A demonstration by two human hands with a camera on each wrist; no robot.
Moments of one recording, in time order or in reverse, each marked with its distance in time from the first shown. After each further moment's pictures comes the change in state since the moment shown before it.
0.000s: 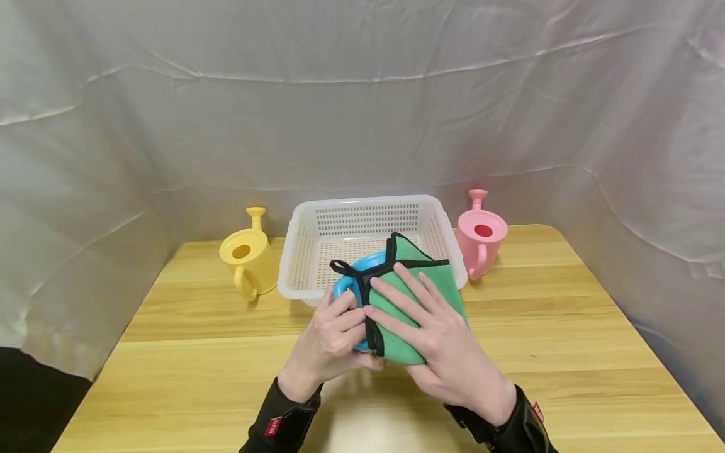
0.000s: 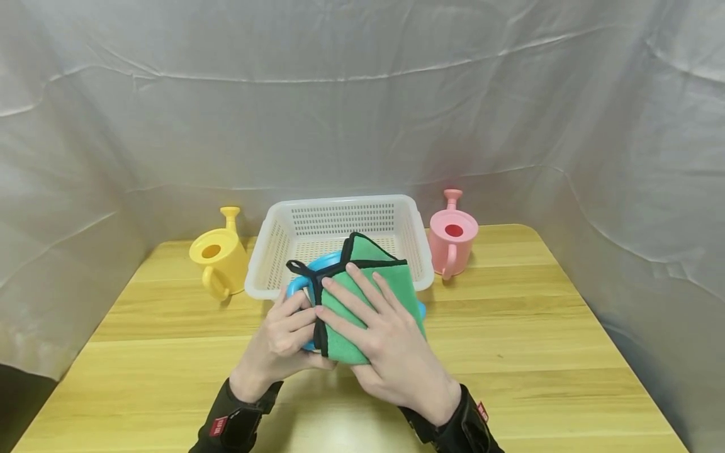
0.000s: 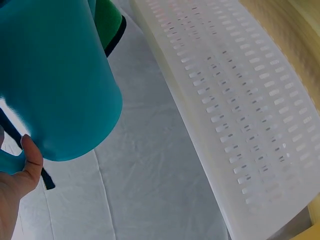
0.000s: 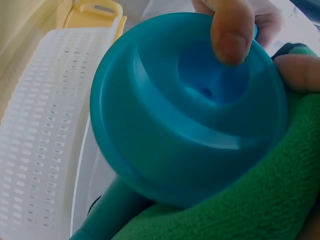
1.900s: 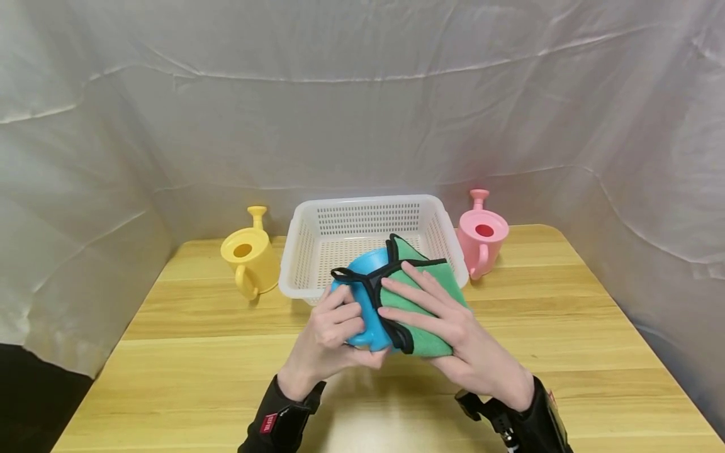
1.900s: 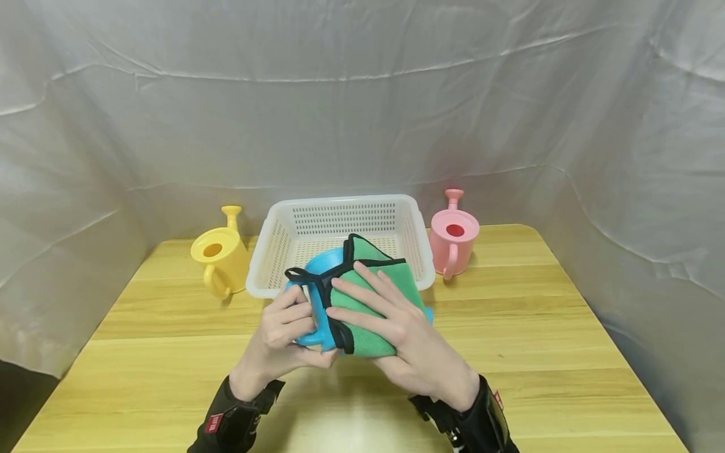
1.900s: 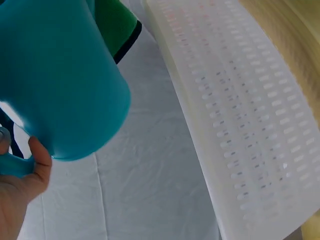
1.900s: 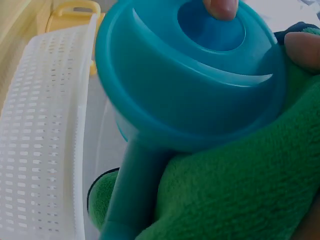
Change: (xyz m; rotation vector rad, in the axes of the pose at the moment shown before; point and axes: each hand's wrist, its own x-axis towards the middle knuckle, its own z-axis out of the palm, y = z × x) left_hand 0.001 -0.002 0.001 -0.172 0.083 -0.092; right_hand -0.002 0.016 -0.015 0.312 -0.003 -0.056
